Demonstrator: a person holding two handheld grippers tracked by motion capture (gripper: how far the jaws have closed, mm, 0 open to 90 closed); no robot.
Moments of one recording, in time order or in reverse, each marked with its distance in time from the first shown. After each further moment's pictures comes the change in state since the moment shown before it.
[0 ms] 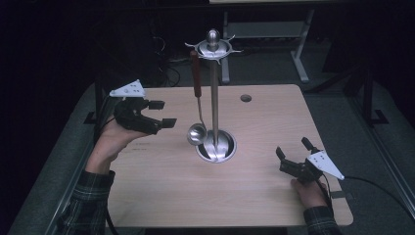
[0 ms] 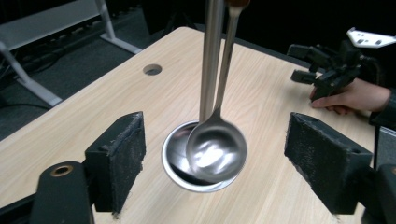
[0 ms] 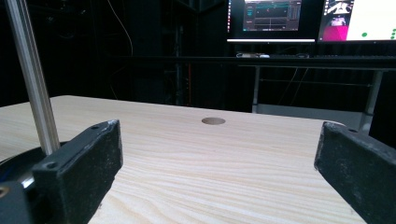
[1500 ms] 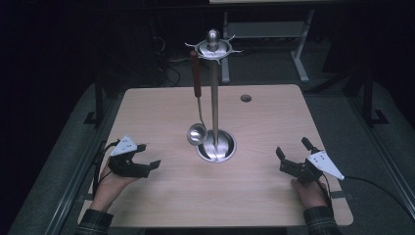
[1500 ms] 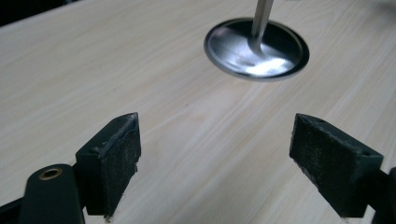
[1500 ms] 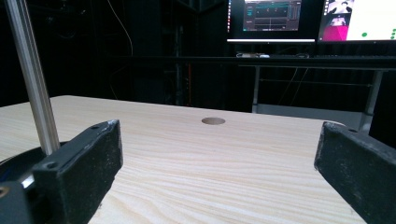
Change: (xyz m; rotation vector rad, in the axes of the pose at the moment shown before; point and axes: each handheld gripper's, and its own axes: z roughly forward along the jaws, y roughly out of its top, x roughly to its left) left arm -0.004 -0.164 0.015 0.085 0.214 -0.071; right arm 0.000 0.000 0.000 0.000 0.000 0.000
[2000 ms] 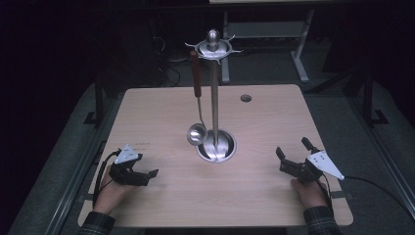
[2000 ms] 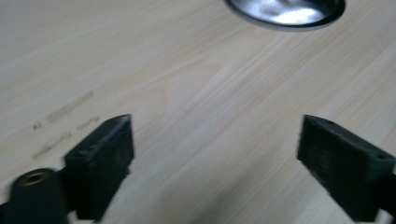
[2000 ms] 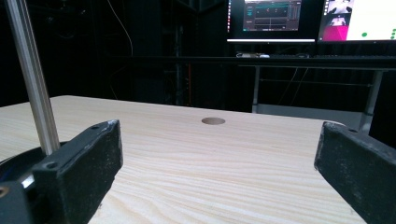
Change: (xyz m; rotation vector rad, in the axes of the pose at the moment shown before) left arm 0.006 -0.033 0.014 0.107 0.024 -0.036; right arm 0.000 0.000 0.000 0.000 0.000 0.000
